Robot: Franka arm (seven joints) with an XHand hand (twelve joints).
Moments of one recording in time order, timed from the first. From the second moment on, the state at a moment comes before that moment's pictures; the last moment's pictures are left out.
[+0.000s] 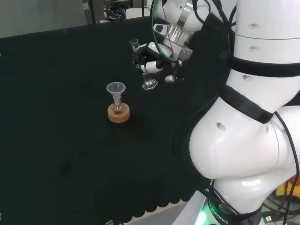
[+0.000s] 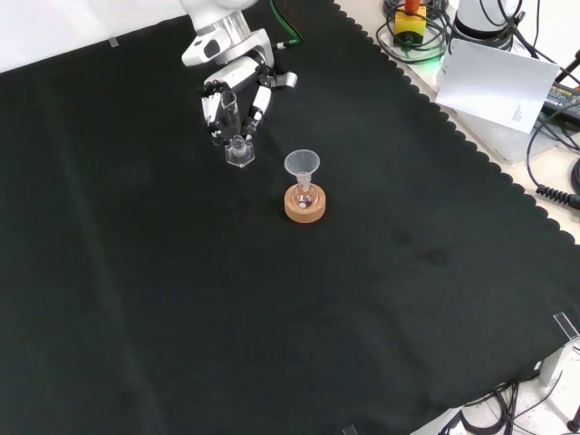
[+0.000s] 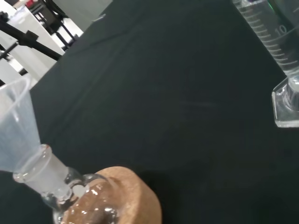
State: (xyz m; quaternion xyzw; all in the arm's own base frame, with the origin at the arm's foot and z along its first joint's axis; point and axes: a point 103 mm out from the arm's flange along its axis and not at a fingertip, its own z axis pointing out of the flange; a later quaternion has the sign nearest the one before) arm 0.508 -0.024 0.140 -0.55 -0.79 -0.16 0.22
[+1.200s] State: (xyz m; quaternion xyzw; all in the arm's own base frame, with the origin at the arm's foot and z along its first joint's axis) arm 0.466 -0.052 0.201 -0.57 -0.80 -0.03 0.17
